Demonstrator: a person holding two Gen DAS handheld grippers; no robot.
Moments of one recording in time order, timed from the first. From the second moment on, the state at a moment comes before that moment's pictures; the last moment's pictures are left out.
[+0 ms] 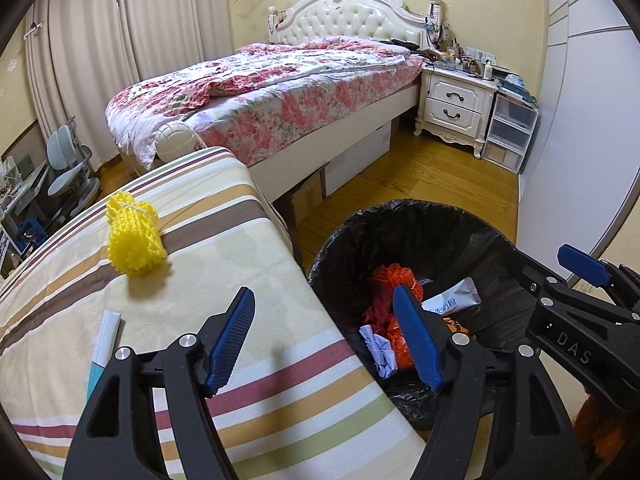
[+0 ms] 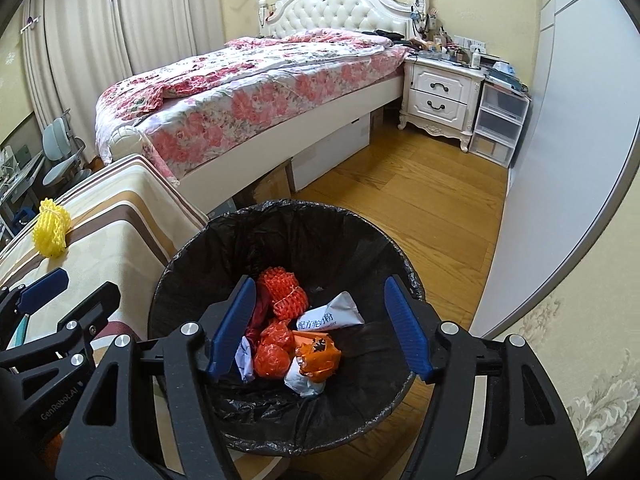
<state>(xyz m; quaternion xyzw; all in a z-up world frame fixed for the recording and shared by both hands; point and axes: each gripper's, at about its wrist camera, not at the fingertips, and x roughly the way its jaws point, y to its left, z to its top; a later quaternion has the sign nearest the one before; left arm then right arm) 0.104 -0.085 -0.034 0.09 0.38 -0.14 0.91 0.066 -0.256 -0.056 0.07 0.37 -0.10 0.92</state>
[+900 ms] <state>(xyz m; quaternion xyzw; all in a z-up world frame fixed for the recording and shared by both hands) 0.082 -0.006 -0.033 0.06 0.39 -0.07 0.92 0.057 -0.192 -0.046 0.05 0.37 -0.05 0.93</state>
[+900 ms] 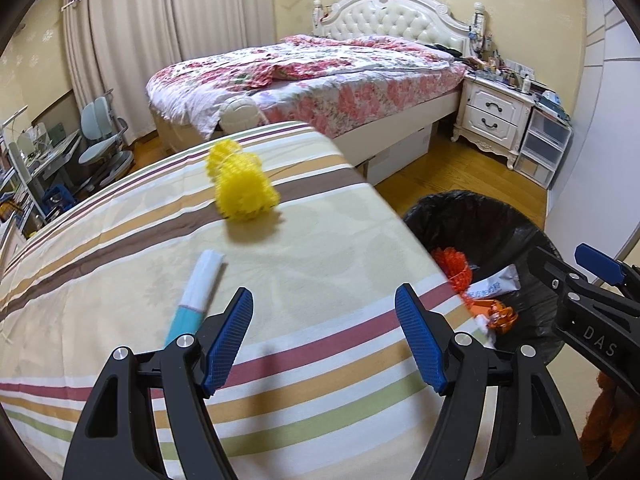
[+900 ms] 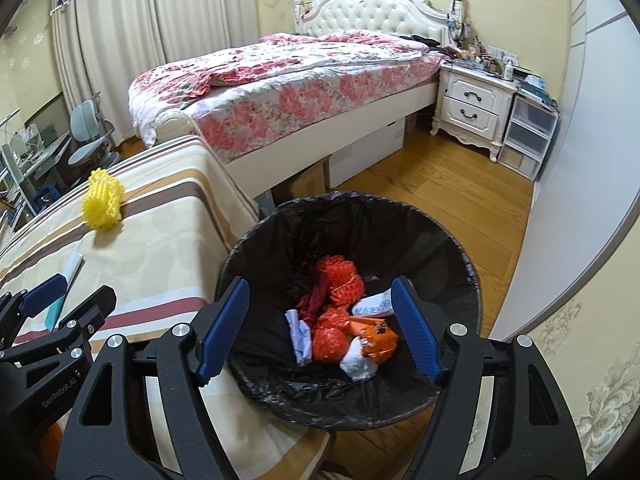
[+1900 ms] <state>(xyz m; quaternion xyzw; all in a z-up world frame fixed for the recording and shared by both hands) 0.087 0.075 -0.047 0.02 0.43 -0.02 0.90 0.059 -0.110 -0.046 0.01 0.38 0.03 0.92</state>
